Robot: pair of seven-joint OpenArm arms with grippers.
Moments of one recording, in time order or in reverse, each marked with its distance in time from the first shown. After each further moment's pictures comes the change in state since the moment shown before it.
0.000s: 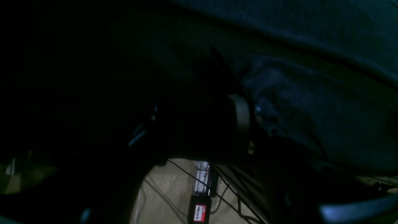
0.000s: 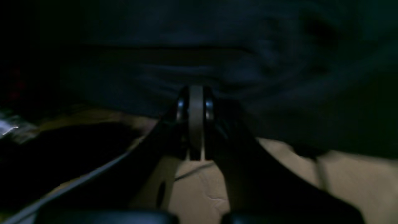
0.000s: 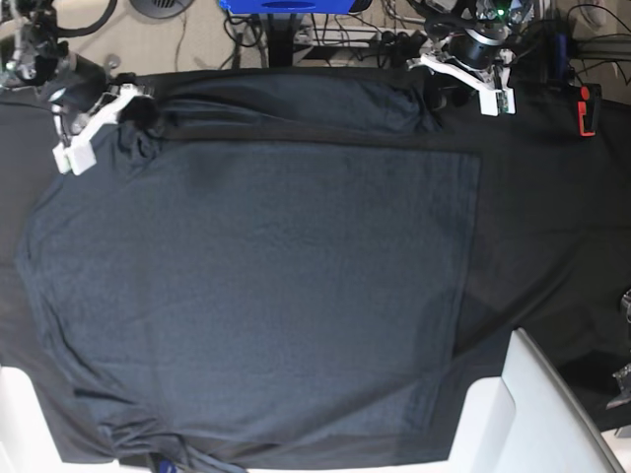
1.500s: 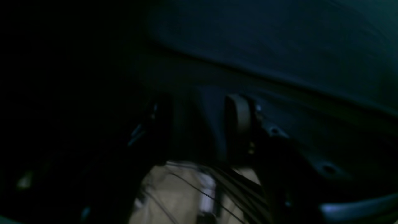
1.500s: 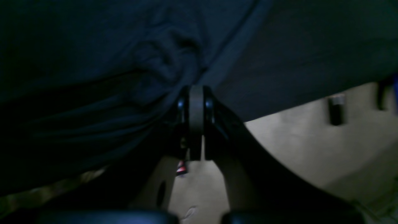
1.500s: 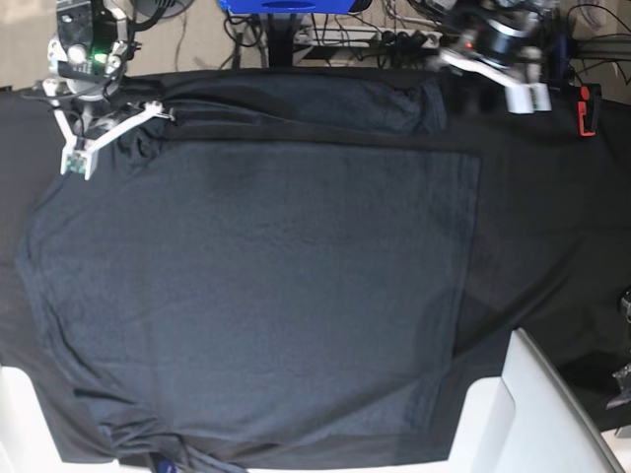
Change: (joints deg) left arm 7.3 -0.1 -8.0 12.2 0.1 0.6 0.0; right arm 1.0 -11.1 -9.6 8.2 -38.3 -27.5 -2.7
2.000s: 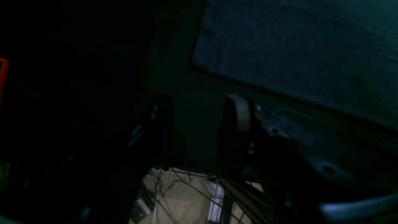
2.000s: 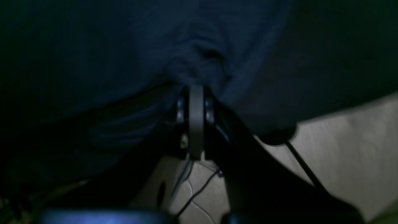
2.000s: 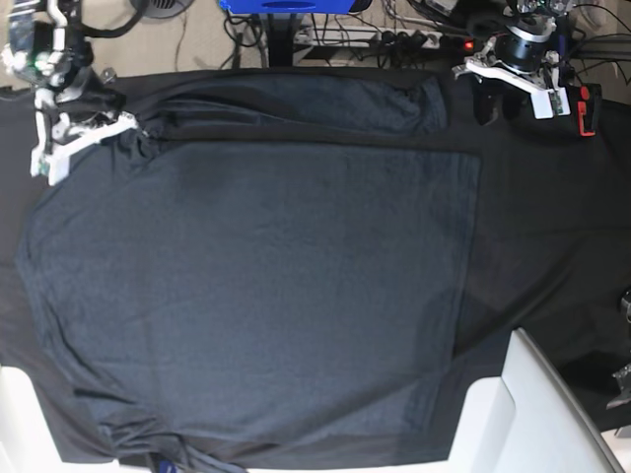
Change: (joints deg) left arm 0.0 0.2 -3.0 0.0 0.0 -0.6 0.0; right arm -0.6 4.0 8.8 0.4 22.9 6.0 3.7
